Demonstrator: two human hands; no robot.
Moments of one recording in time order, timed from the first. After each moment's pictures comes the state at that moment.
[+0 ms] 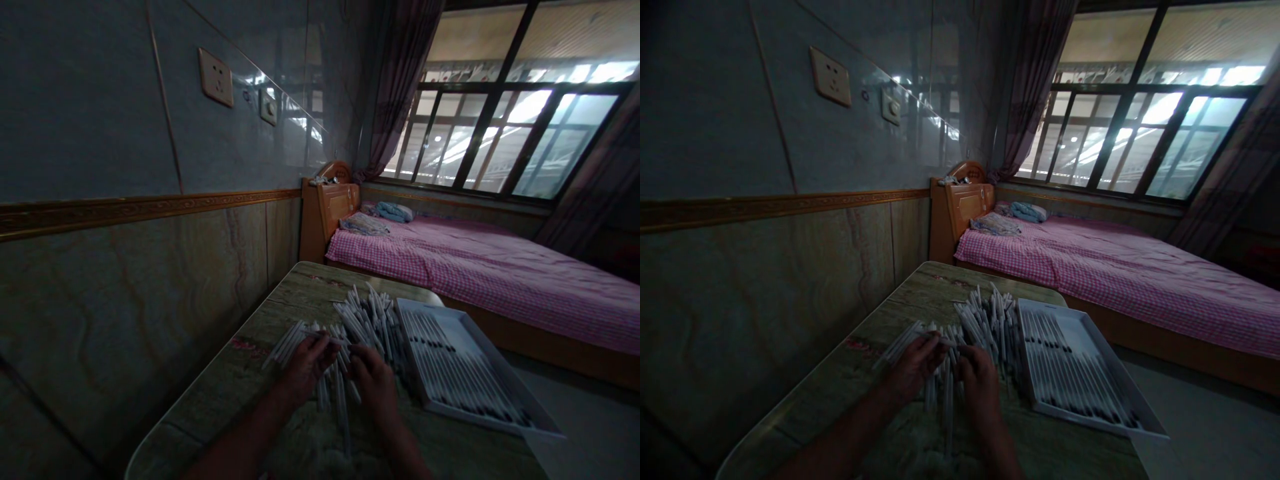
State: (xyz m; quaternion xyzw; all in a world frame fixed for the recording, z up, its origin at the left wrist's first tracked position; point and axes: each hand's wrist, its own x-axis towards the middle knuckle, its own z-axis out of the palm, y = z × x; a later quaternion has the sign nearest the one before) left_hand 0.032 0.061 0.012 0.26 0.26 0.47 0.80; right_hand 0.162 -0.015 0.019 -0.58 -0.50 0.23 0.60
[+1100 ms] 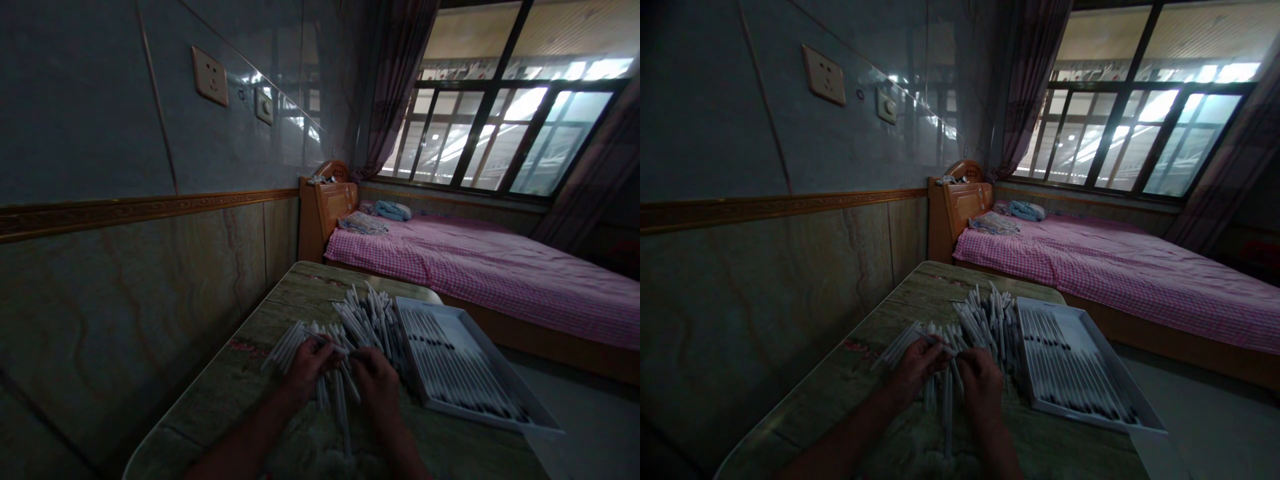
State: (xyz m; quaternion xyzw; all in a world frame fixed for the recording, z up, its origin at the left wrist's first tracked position) left_hand 0.033 0.055 0.015 0.37 0.30 0.45 0.75; right_hand 0.167 -0.021 0.020 -0.61 -0.53 0.14 0.58
